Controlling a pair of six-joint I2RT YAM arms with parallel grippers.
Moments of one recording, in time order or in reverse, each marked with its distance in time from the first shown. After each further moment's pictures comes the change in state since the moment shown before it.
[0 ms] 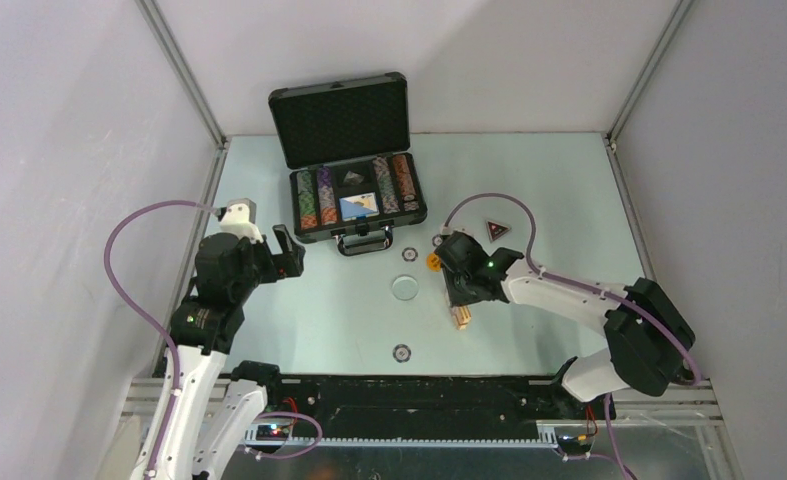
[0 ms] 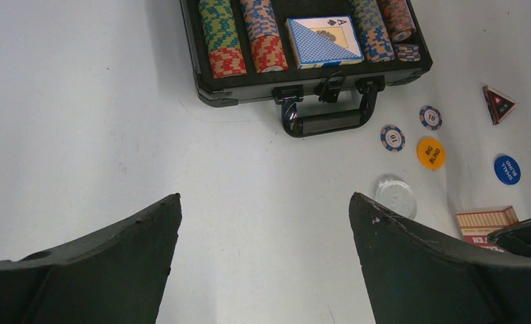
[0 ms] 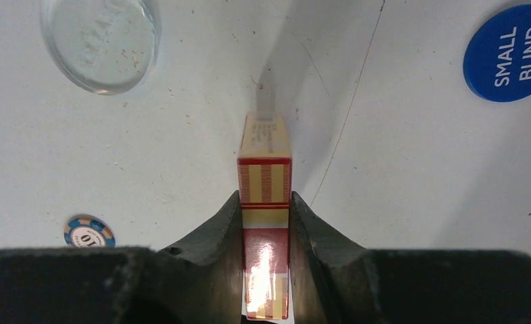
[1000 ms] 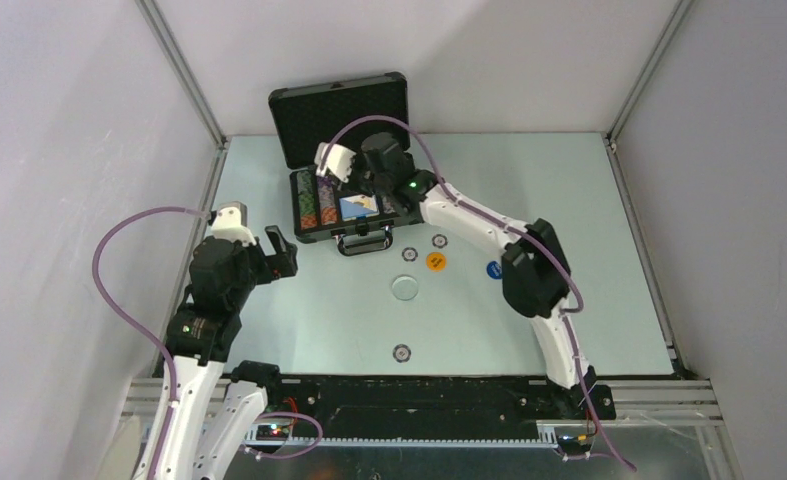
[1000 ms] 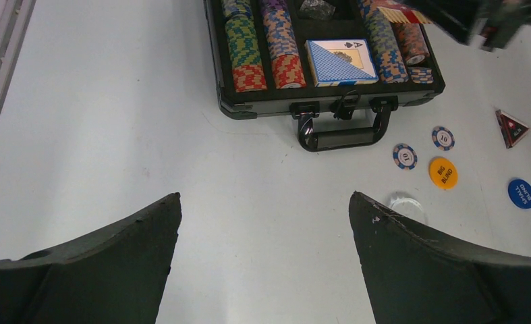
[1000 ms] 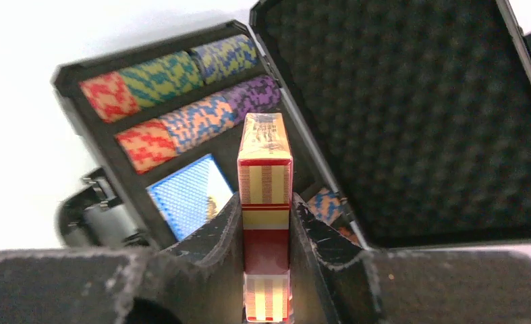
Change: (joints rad) left arm -0.001 -0.051 0.000 -0.001 -0.075 0.001; right arm -0.032 0.647 0.986 0.400 -0.296 -1.134
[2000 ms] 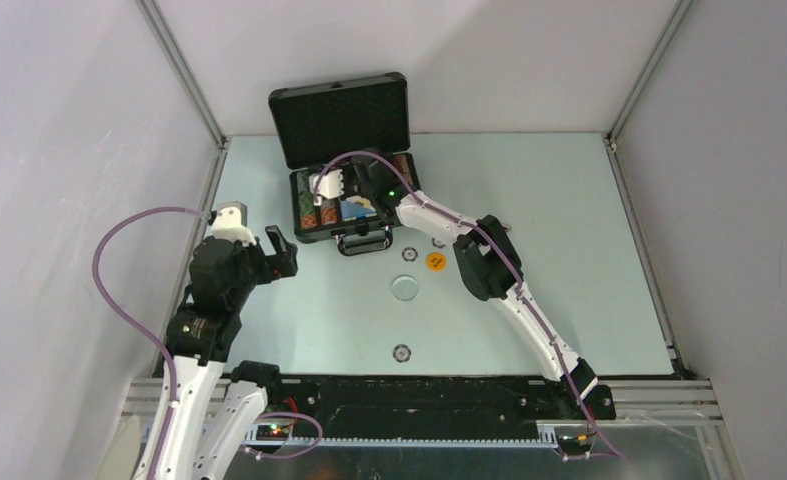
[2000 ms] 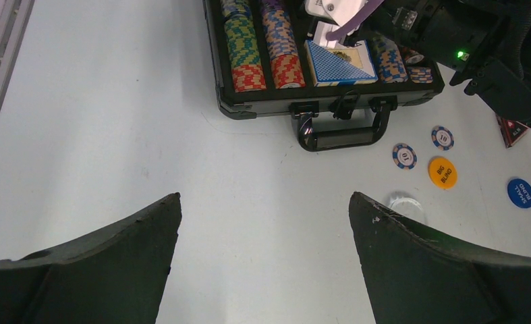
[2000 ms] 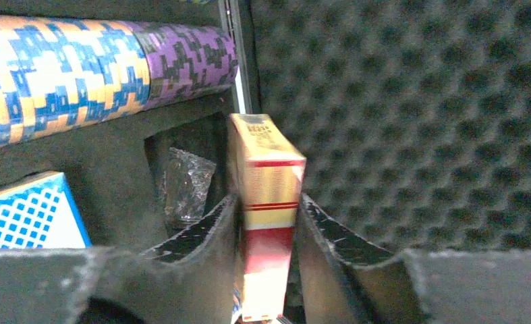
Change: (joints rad) left arm 0.000 0.000 0.000 0.000 -0.001 0.000; right arm -0.040 0.499 0.367 0.159 0.092 -0.622
